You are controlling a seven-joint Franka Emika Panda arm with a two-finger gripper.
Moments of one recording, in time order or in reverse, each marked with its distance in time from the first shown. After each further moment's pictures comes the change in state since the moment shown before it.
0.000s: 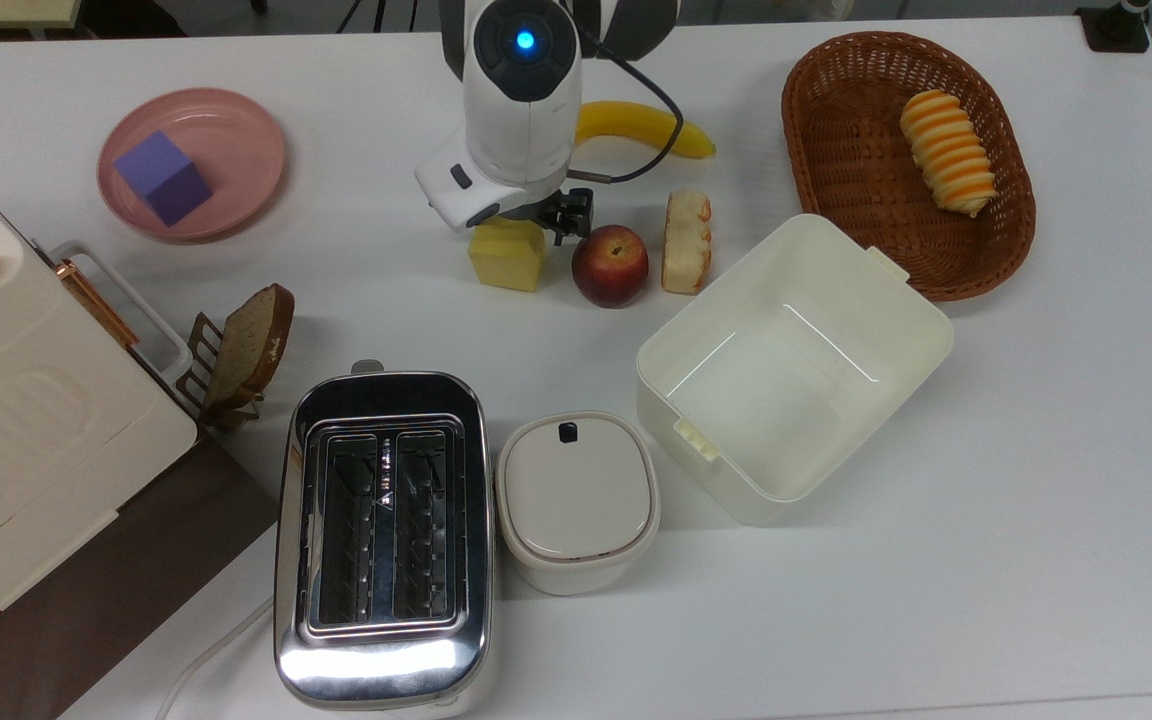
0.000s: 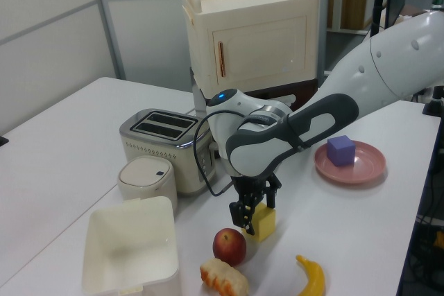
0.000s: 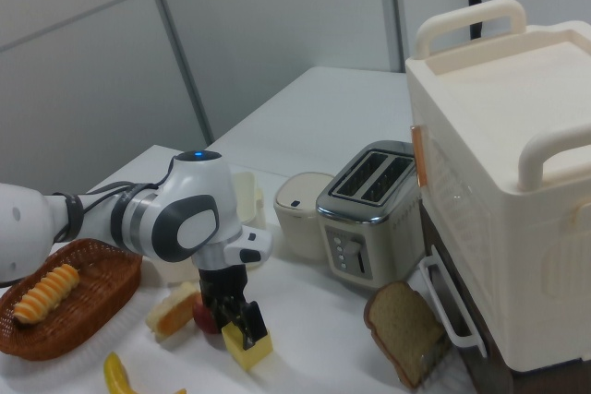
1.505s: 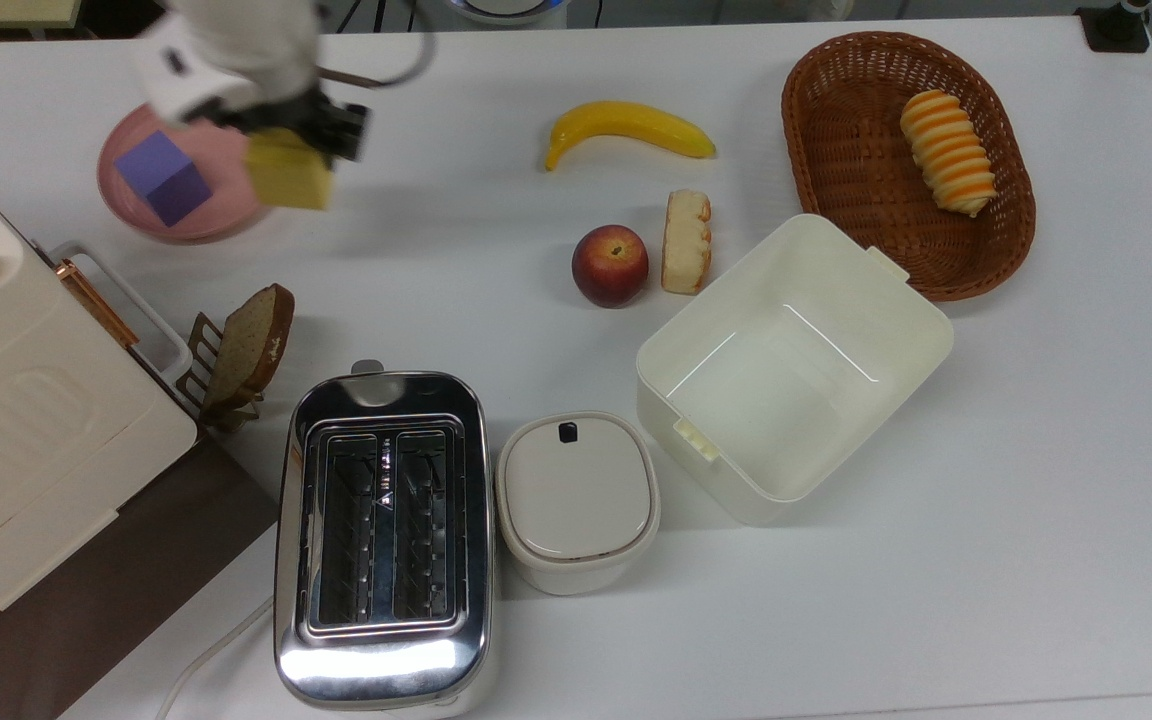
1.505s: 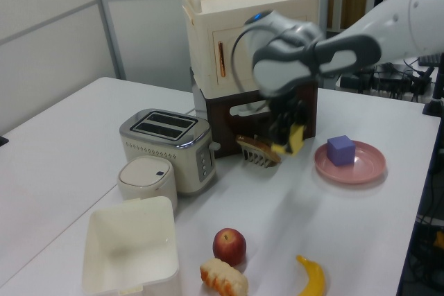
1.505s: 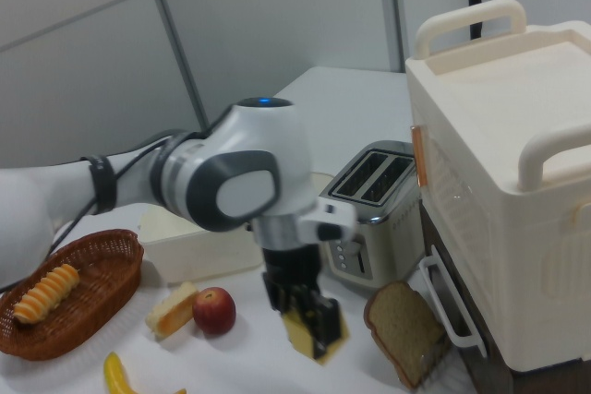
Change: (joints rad) arm -0.305 -0.076 -0.012 0.213 -0.091 -0.267 -0.261
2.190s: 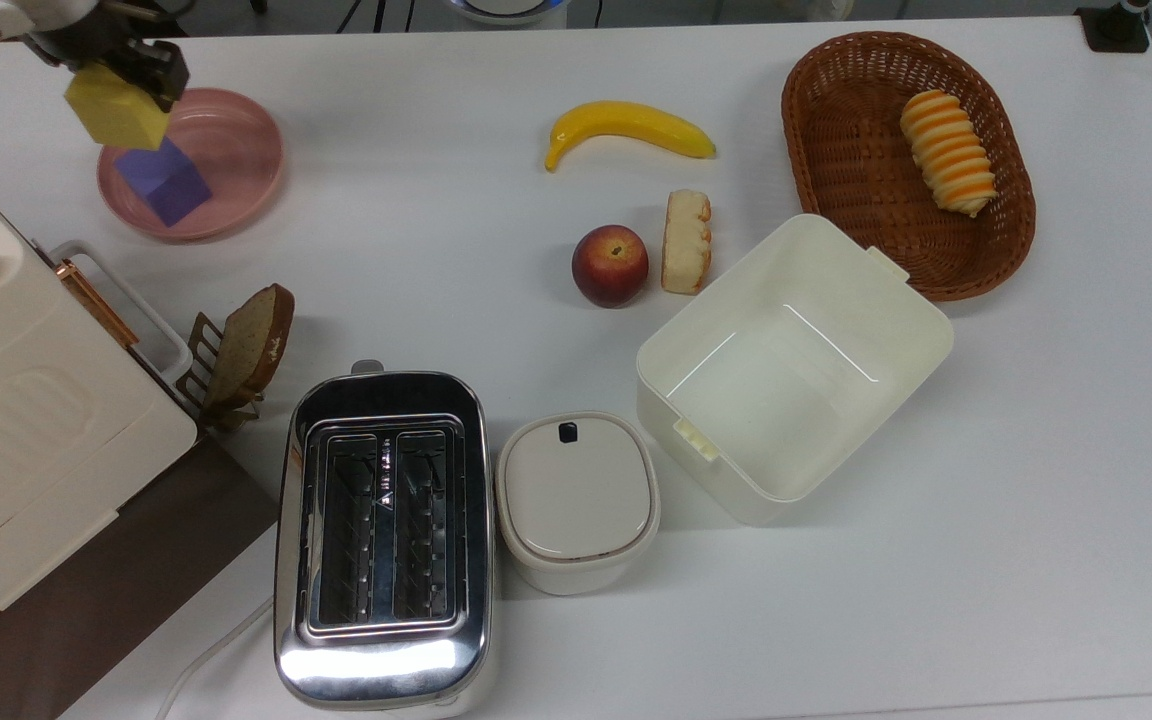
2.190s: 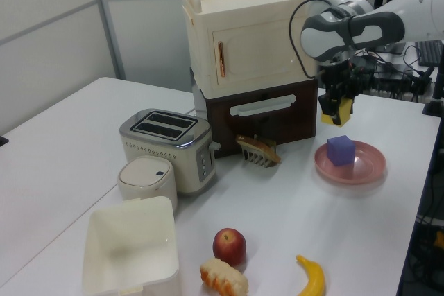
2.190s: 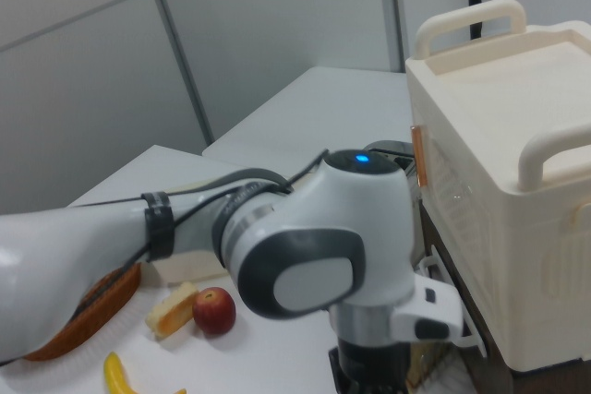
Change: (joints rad) arm -0.290 0.018 -0.007 0.022 0.000 0.012 -0.235
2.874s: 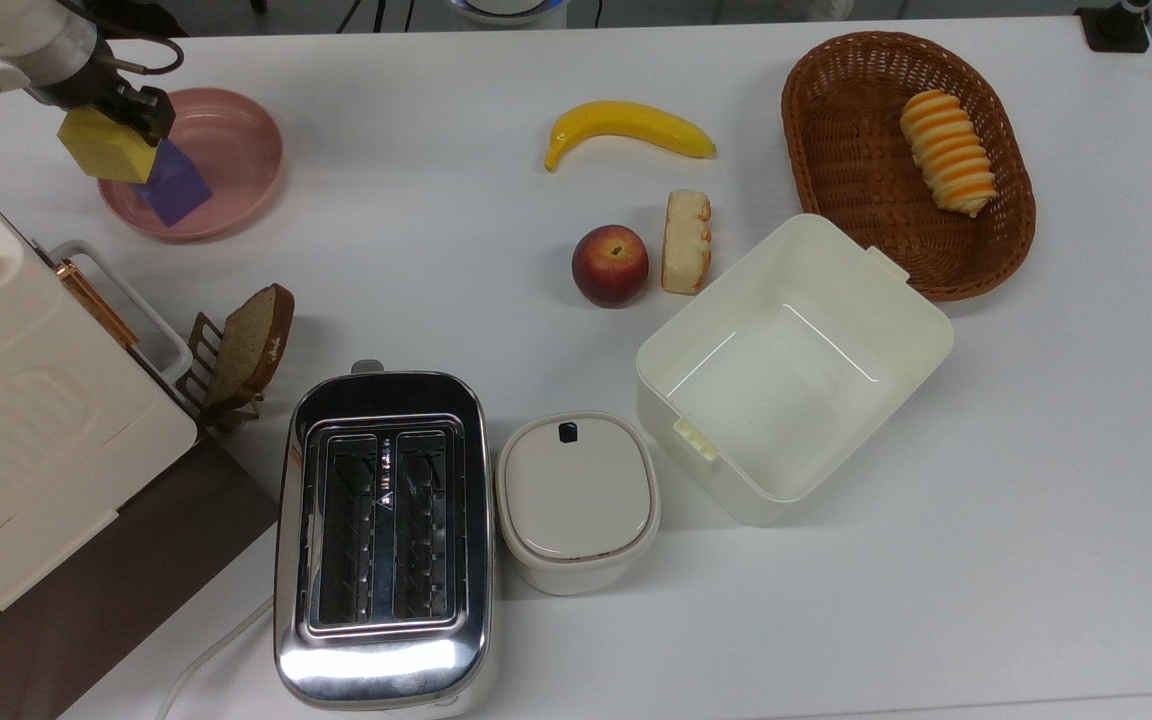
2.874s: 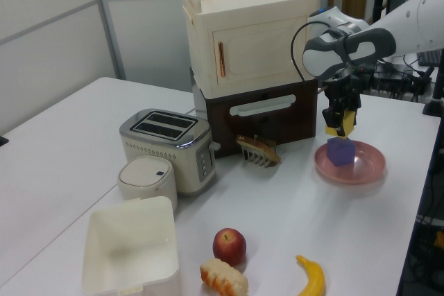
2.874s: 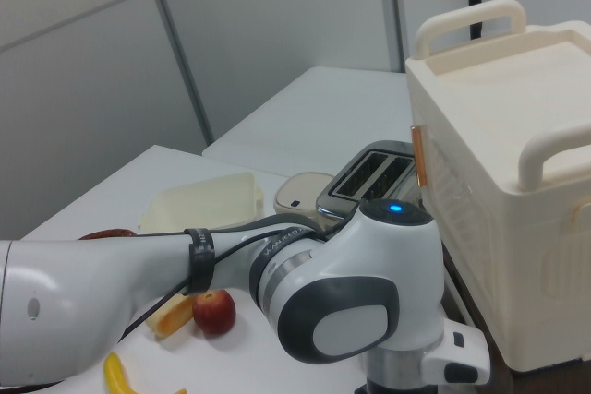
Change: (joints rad) arm -0.031 0.092 -0.003 -0.015 -0.040 0.091 -0.008
